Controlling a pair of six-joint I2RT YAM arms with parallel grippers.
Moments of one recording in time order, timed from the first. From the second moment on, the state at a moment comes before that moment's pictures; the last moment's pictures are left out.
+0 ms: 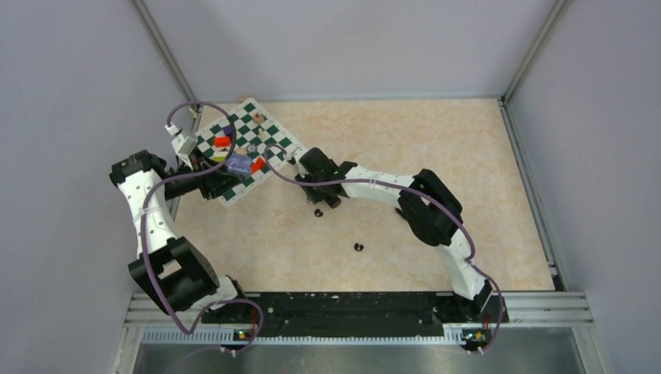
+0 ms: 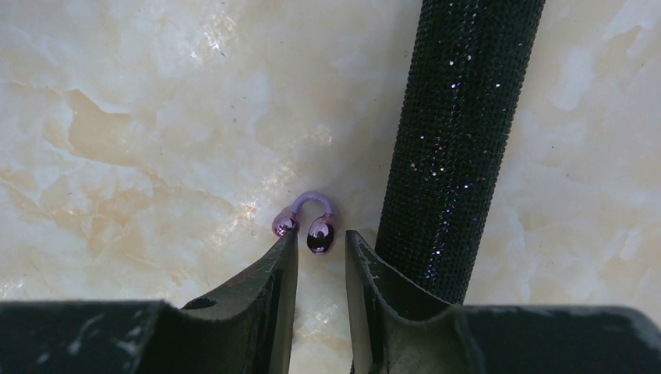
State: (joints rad) left arm 0.55 1.37 1.31 -1.55 1.45 1.28; right arm 0.91 2.19 1.66 -0.33 0.03 0.07
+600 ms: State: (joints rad) left arm 0.55 1.36 1.30 -1.55 1.46 1.29; right arm 0.91 2.20 1.68 -0.35 0.02 0.07
